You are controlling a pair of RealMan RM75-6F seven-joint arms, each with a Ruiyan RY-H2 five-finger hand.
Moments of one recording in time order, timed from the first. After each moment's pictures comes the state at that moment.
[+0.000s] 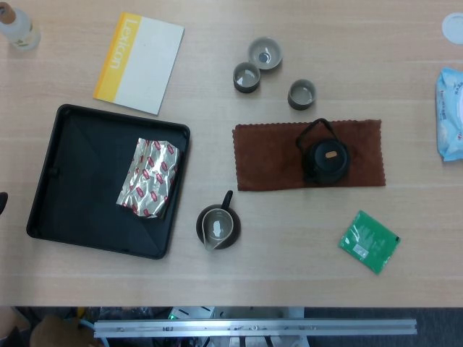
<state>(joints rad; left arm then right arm) -0.09 -1.09 -0.02 -1.69 1.49 1.46 0.16 0.11 -1.00 0.04 -1.65 -1.51 1.38 -0.05</state>
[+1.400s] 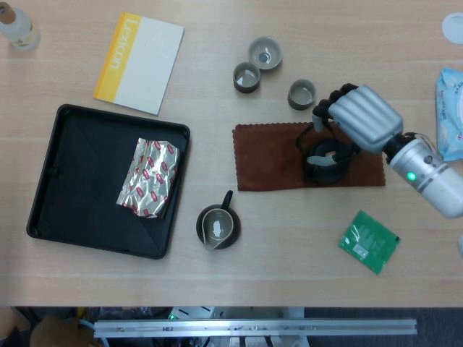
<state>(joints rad) -0.05 -1.07 -0.02 -1.66 1.43 1.48 0.09 0.72 -1.40 0.16 -1.47 -1.45 0.79 -0.10</state>
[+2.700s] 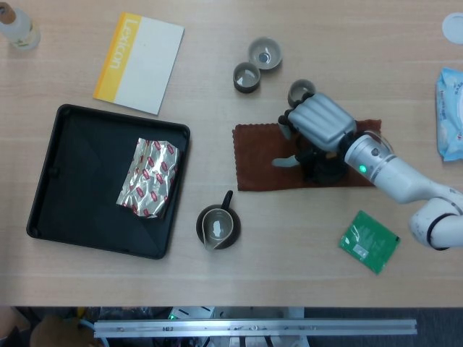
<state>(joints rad) -0.05 -1.10 -0.03 -1.64 1.41 1.46 0.07 0.88 -1.62 0.10 -1.20 -1.39 0.68 -0.08</state>
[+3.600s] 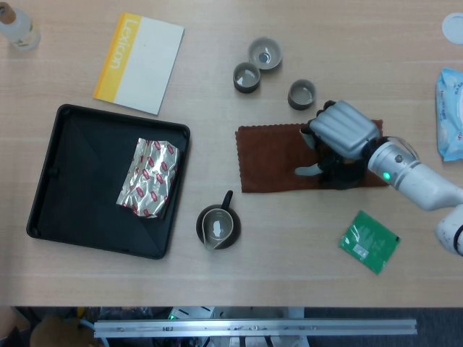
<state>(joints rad) -0.04 -1.11 -0.03 -1.64 1.42 1.46 0.07 0.84 -1.51 0.04 -1.29 -1.39 0.69 -0.10</state>
